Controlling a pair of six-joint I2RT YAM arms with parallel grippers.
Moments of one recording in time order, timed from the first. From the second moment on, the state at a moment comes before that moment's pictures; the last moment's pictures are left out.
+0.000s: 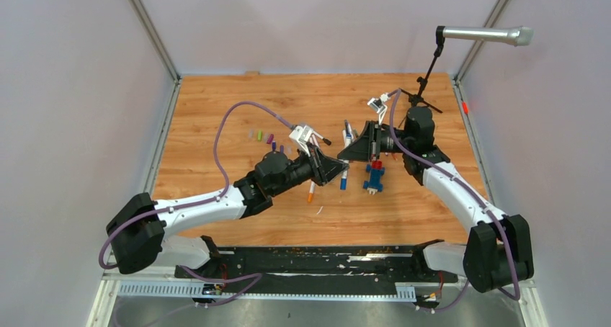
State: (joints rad) left arm -1.00 1.28 0.72 0.56 0.05 -0.71; right arm 0.27 1.24 0.82 0.23 -1.18 0.69
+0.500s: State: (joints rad) left arm -1.00 1.16 0.67 0.49 0.05 -0.70; right arm 0.26 1.22 0.82 0.23 -1.22 0.64
